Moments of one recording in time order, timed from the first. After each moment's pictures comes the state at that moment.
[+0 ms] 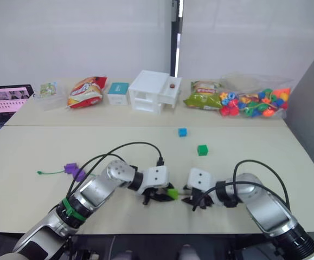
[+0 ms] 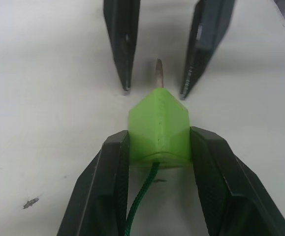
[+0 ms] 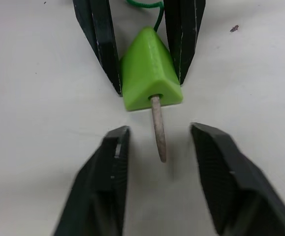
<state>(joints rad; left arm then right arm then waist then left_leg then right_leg) -0.62 0.41 -0.58 -0.02 -0.03 0.44 -1.08 -0.26 -0.85 0.27 -0.34 0.16 0.51 1.02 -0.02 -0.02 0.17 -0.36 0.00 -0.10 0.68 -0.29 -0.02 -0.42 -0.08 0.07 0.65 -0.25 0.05</state>
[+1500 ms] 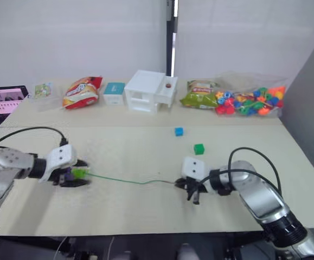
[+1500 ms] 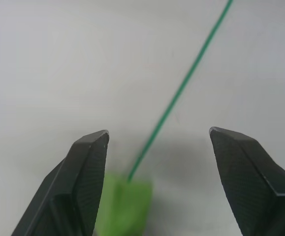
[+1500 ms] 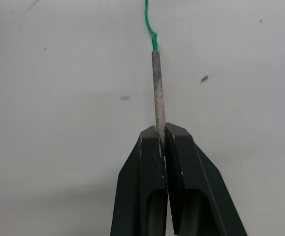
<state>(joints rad) -0.43 0.98 -0.07 0.01 -0.27 0.37 -1.24 -0.42 -0.76 0.31 -0.35 0.18 0.58 1.07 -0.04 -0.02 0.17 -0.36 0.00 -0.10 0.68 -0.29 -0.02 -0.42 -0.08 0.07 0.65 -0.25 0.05</state>
